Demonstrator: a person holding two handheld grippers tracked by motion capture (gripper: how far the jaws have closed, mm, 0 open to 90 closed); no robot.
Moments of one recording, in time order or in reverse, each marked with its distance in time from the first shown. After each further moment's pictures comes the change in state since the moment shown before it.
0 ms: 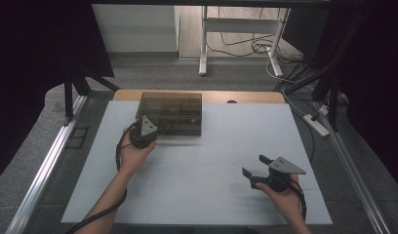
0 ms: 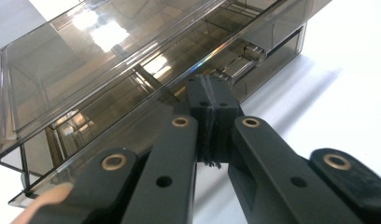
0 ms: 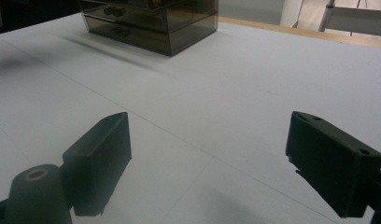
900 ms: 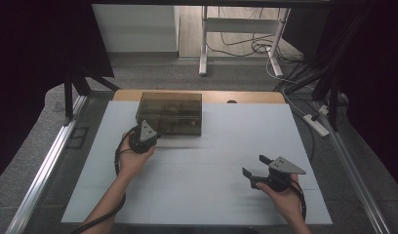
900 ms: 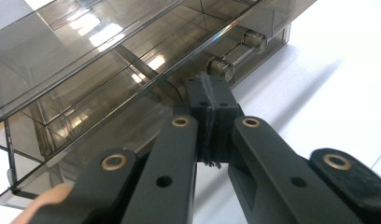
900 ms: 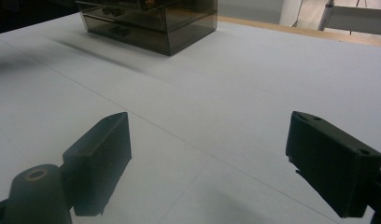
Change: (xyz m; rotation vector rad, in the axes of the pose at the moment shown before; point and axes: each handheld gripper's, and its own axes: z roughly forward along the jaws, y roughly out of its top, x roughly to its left) left arm -0.008 -0.010 -0.006 -0.001 -0.014 -0.002; right arm -0.001 -0.001 0.000 0.003 -0.002 0.004
